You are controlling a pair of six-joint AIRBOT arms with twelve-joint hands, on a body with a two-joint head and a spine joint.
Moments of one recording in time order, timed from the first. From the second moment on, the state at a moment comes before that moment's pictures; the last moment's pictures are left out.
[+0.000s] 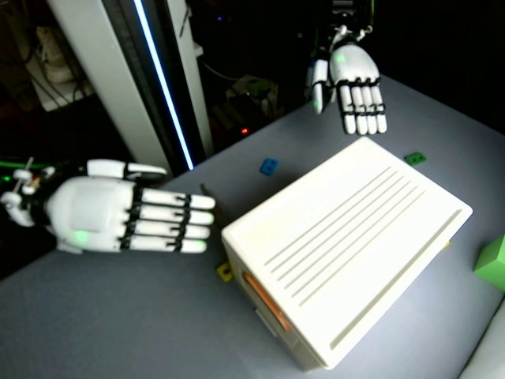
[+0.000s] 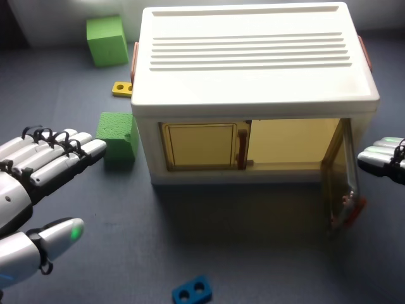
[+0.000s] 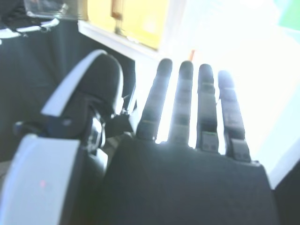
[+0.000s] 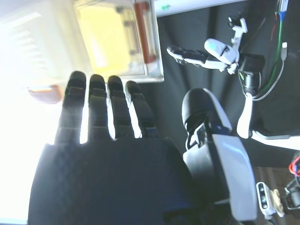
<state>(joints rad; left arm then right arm) 1.24 -0.74 0.77 -0.17 -1.28 0.91 -1.25 -0.82 1.02 -0.17 1.30 -0.39</state>
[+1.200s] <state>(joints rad) 1.24 -0.74 0.77 -0.18 -1.30 0.91 -1.08 -0.94 1.08 -0.30 1.18 -0.37</state>
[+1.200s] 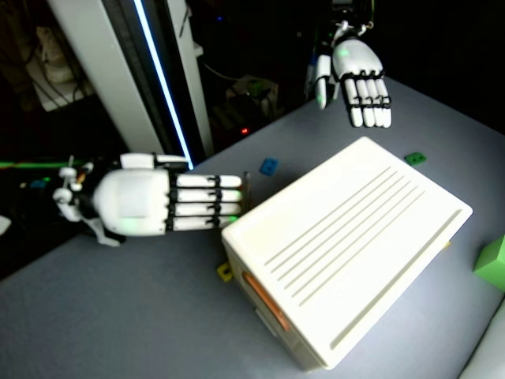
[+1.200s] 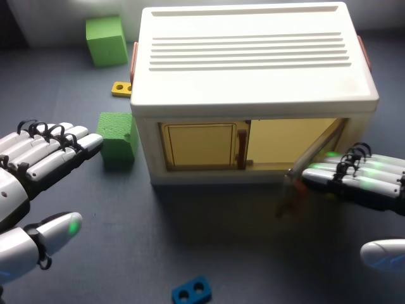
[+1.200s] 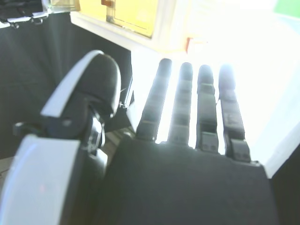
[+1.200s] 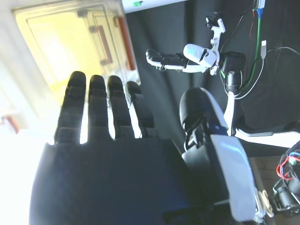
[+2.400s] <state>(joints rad) 1.25 -0.74 0.77 -0.18 -1.30 0.91 -0.98 -1.00 1.13 -0.32 1.15 -0.35</state>
